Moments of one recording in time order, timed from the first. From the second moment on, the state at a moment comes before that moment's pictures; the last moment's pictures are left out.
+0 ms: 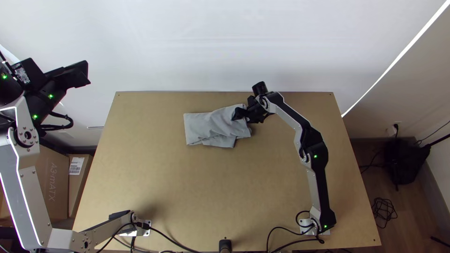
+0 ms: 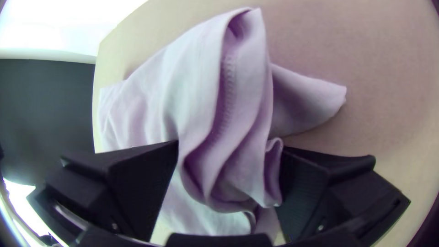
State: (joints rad) left arm 0.27 1.25 1.88 -0.78 0.18 -0.16; right arm 0.41 2.36 2.02 -0.77 -0.52 0.41
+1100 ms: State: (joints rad) left arm 0.21 1.20 1.69 -0.69 0.18 -0.16; right arm -0.46 2.09 1.63 -0.72 -0.40 0.31
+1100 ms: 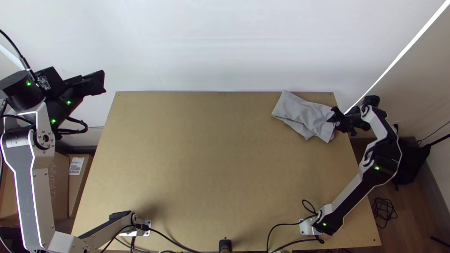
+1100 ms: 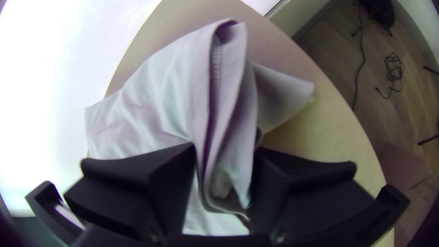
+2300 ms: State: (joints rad) left arm 0.23 0.62 1.12 -0.42 0.17 -0.16; right arm -0.01 0.68 1.18 -0.35 0.05 0.11
